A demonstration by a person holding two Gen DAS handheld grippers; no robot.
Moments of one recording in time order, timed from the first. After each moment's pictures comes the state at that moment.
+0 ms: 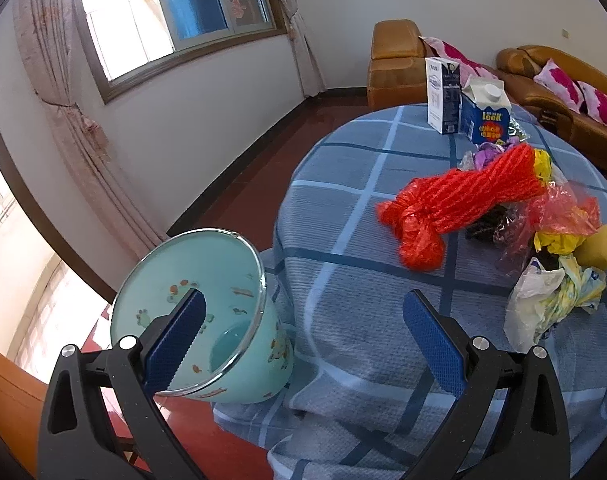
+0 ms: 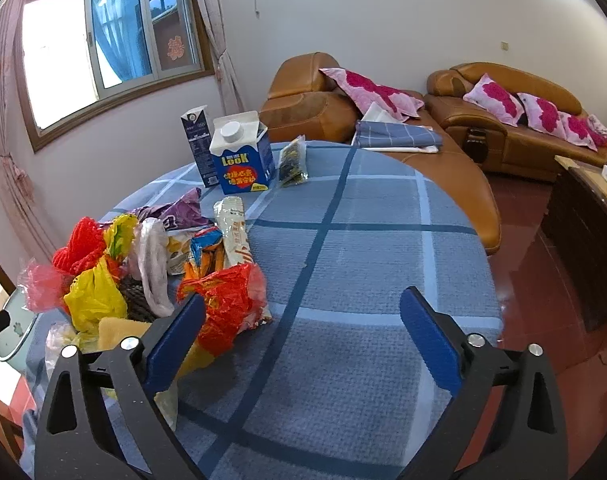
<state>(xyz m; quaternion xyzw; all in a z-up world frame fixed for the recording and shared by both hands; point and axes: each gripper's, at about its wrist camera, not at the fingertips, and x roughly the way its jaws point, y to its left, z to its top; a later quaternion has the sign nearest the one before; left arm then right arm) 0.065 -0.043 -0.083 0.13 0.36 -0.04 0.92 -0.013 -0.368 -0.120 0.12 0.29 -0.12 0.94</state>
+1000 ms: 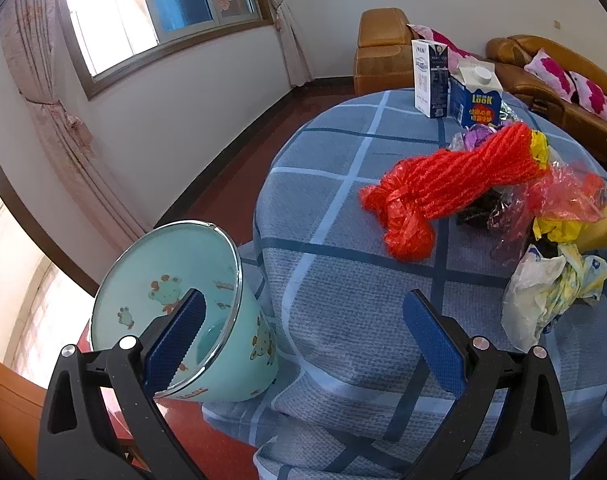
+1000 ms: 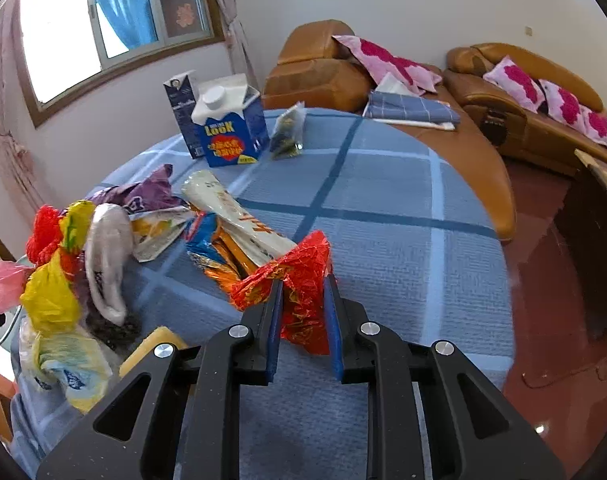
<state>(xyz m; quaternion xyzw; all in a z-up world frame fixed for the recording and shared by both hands) 0.073 -0.052 -0.098 0.14 0.38 -0.06 0.91 0.023 -0.403 -0.137 0.12 0.35 -0.09 0.92</state>
